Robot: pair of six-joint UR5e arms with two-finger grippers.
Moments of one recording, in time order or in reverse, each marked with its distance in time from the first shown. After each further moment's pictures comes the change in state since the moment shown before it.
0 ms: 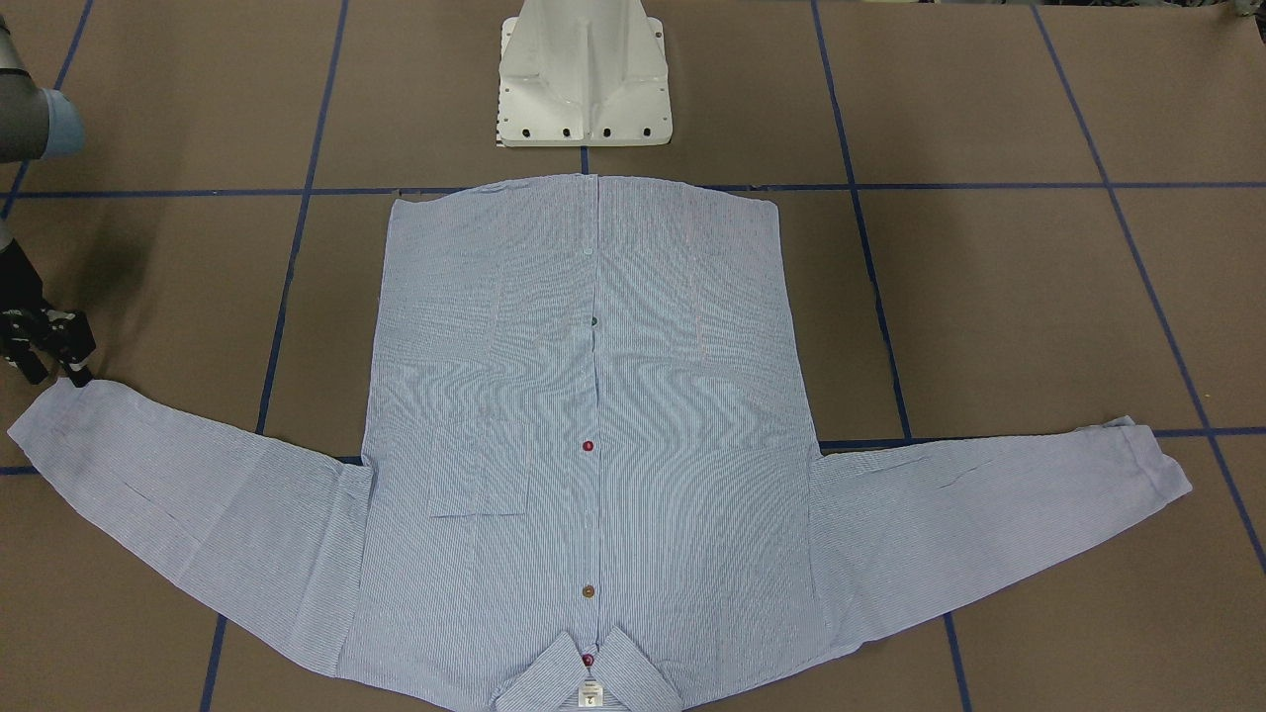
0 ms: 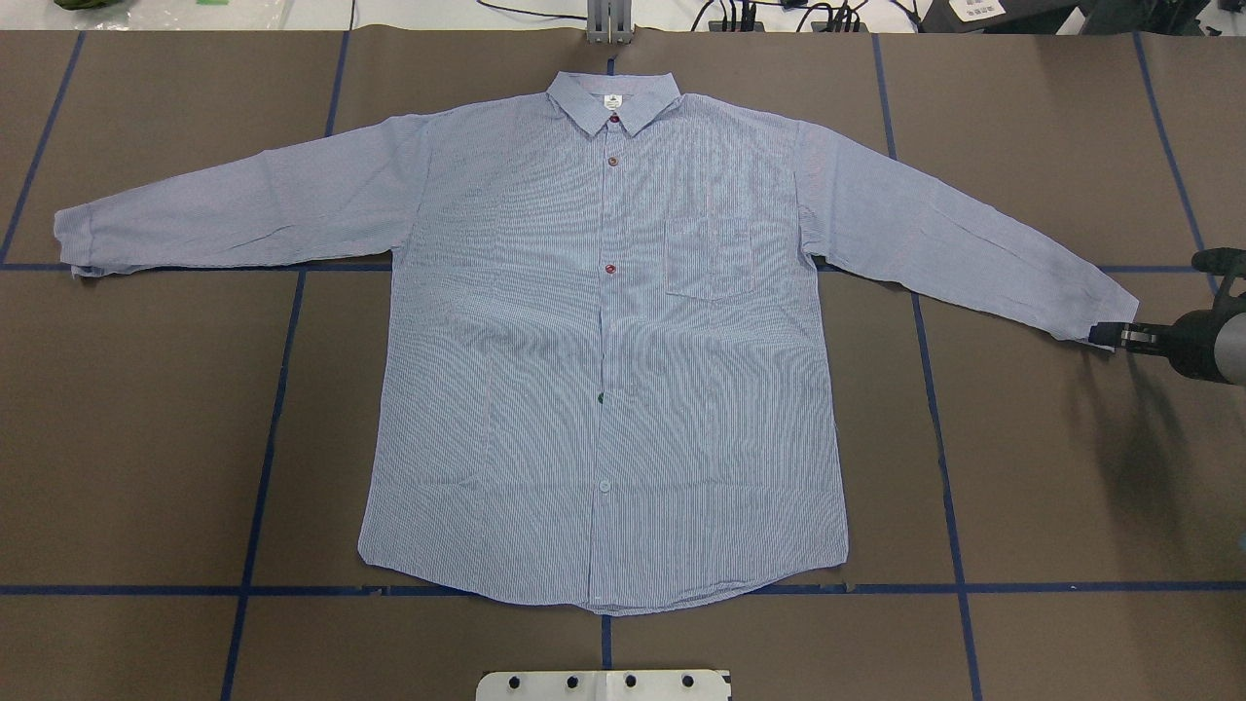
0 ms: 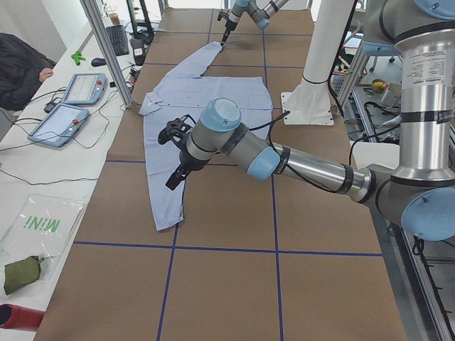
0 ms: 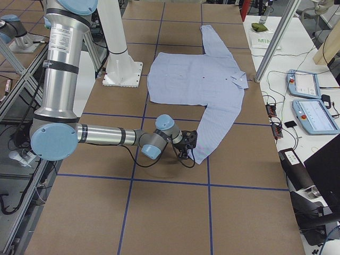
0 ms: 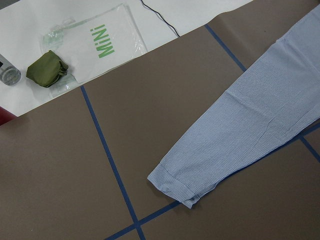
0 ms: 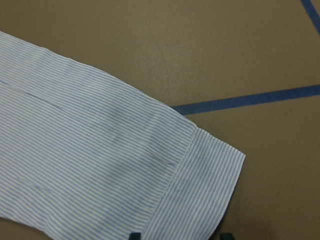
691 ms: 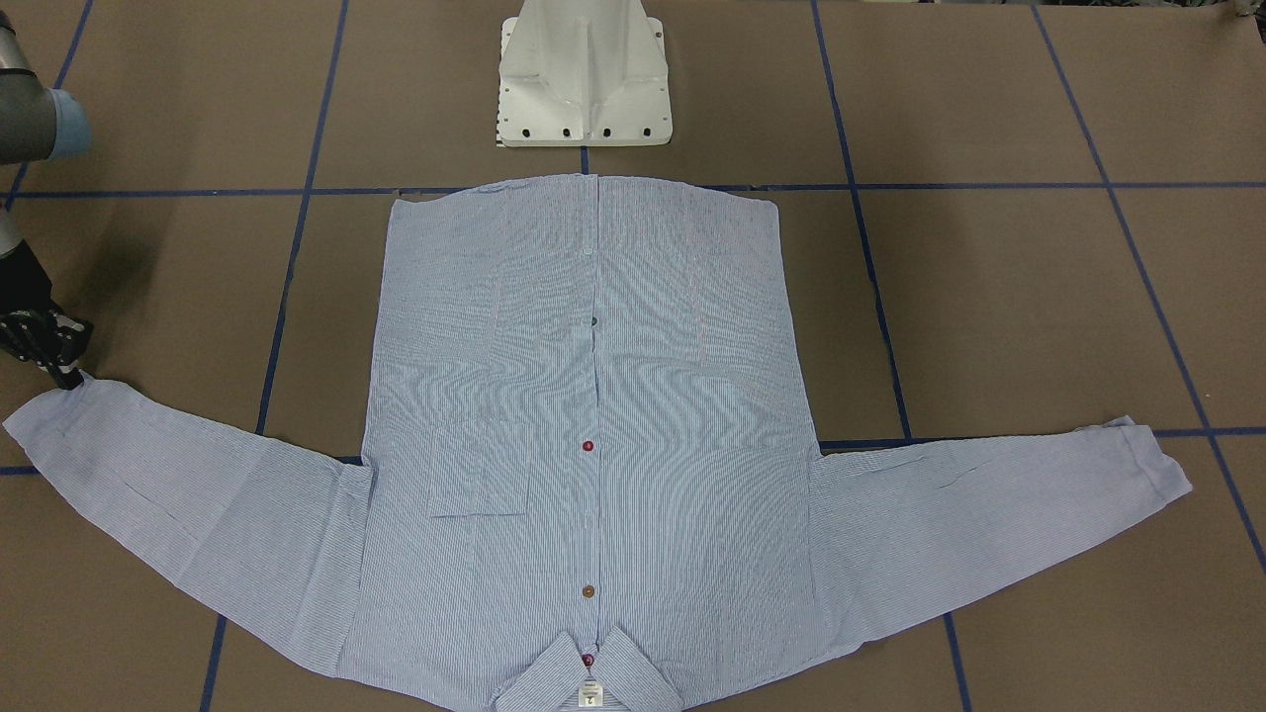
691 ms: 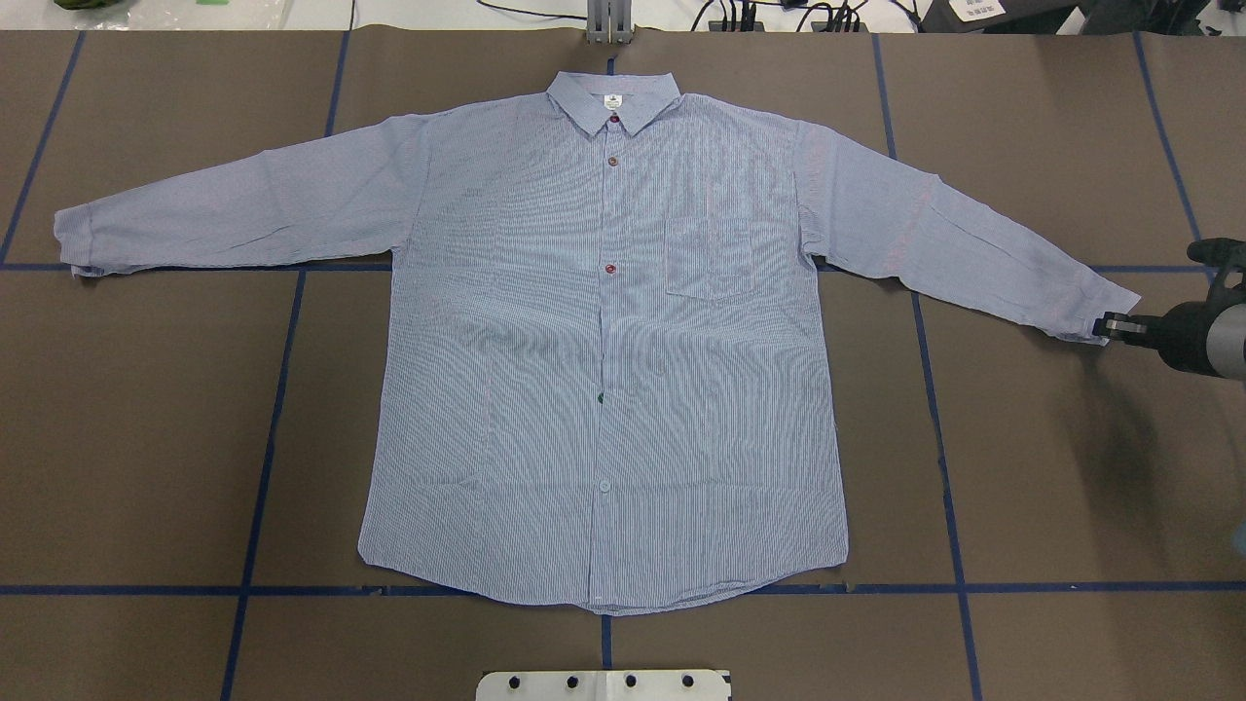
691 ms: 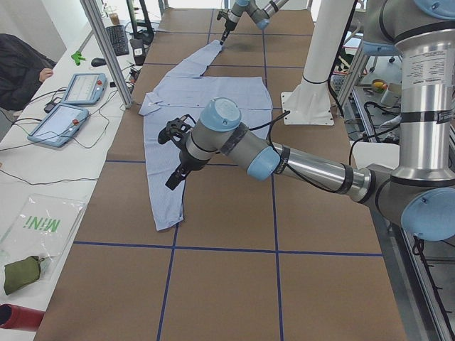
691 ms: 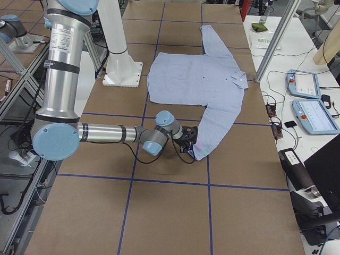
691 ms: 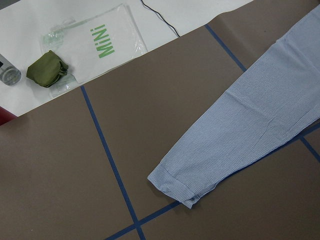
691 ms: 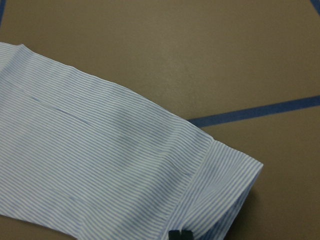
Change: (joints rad) left arm 0.001 -0.002 0.000 0.000 0.000 -0.001; right arm 0.003 0.001 0.067 -0.012 -0.005 0.043
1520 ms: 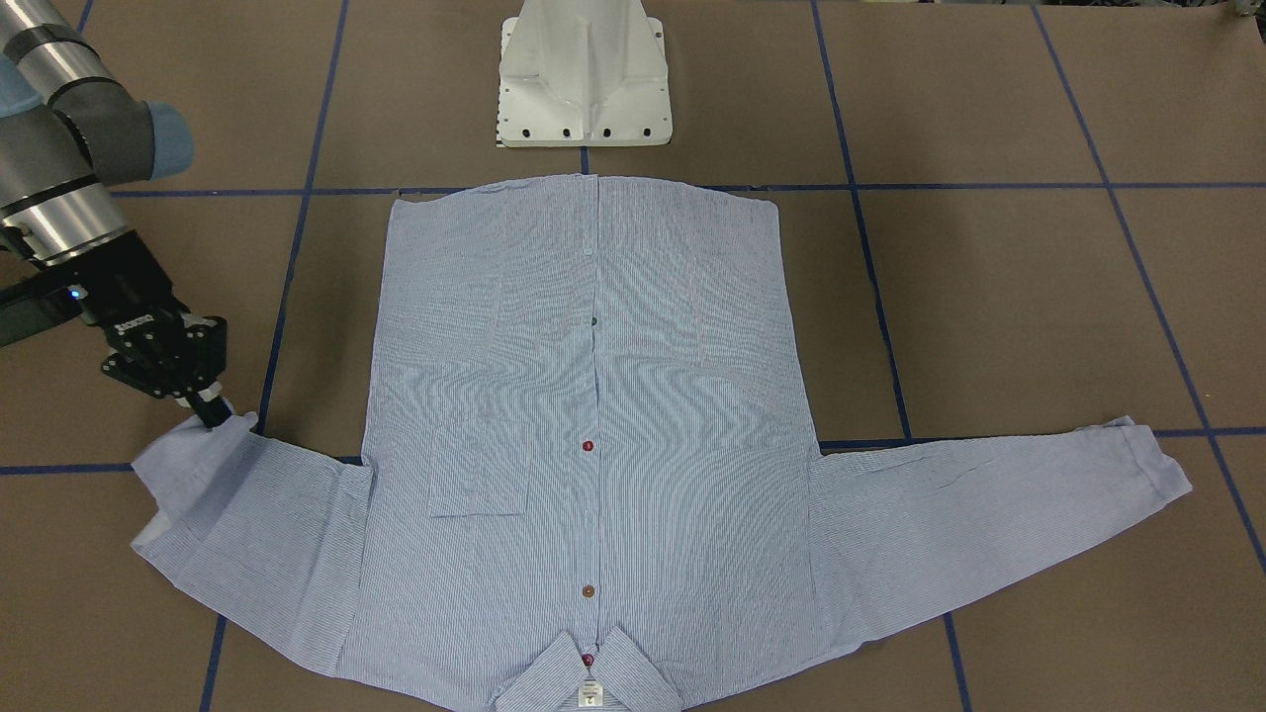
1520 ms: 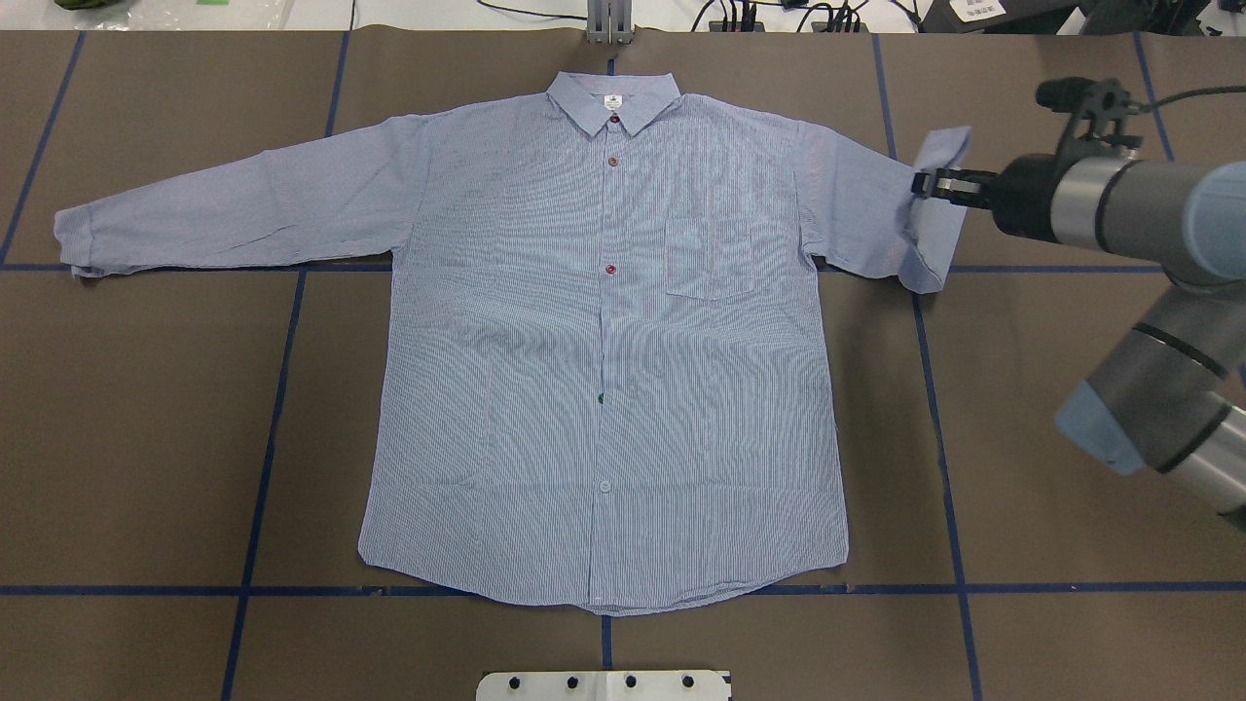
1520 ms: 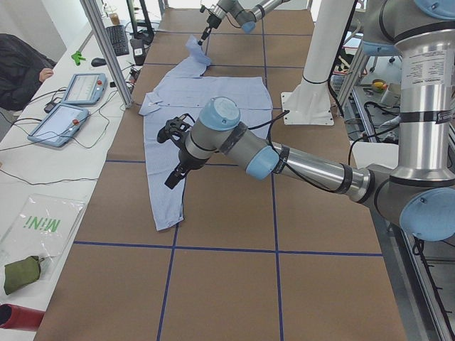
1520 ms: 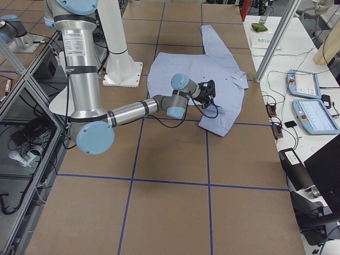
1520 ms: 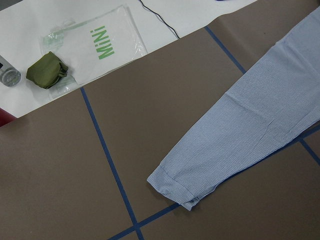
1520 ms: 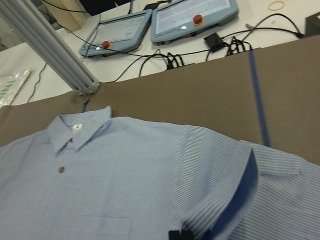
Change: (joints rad) left arm 0.000 -0.006 0.000 0.000 0.000 -0.007; right arm -0.030 0.411 0.066 -0.038 -0.029 0.003
